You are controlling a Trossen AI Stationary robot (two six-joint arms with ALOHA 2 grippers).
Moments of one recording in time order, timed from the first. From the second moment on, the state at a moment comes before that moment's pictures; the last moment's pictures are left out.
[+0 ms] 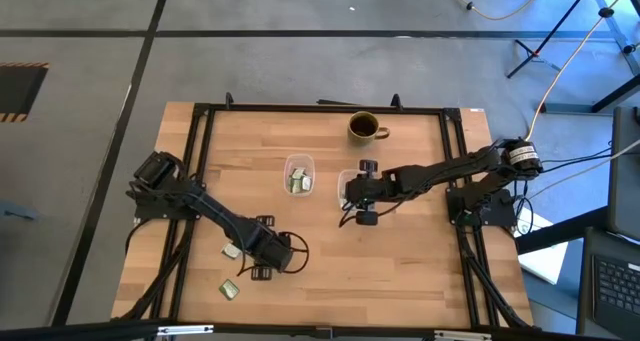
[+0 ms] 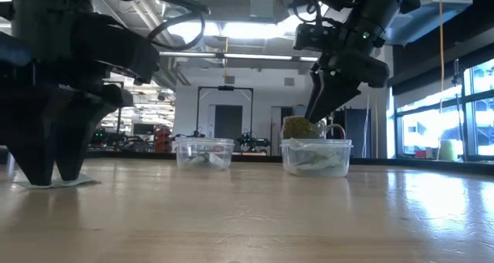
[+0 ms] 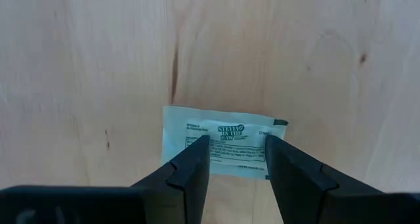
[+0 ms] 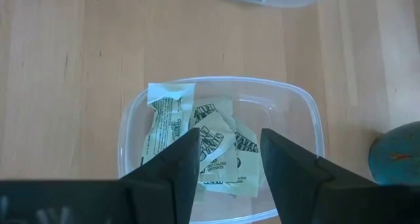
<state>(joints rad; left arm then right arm) -0.50 1.81 1.05 -0.70 -0.08 -0.54 0.10 1.60 1.00 -0.47 0.32 0.00</state>
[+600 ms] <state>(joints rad) -0.49 1.82 1.05 -0.71 -0.06 -0.54 0.10 1.60 1.00 -0.47 0.32 0.00</state>
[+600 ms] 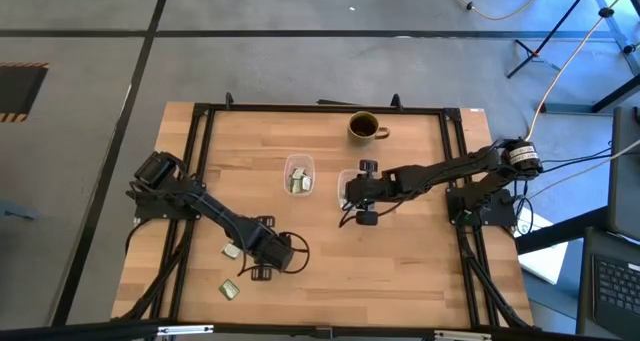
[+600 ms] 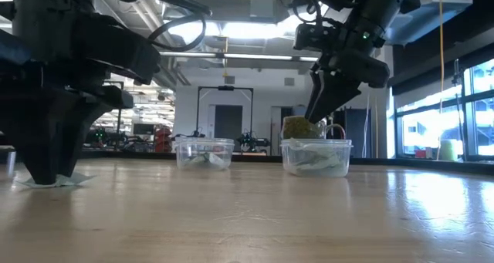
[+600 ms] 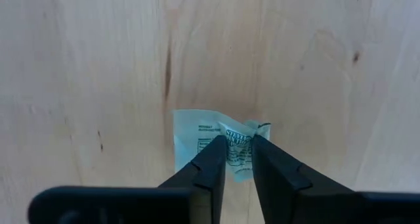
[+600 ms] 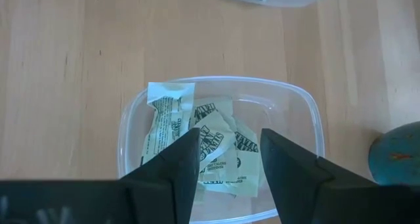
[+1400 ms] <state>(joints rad) -0.46 1.73 1.04 -0.73 -0.09 -0.51 0.11 1.60 1.00 -0.45 0.22 -0.06</state>
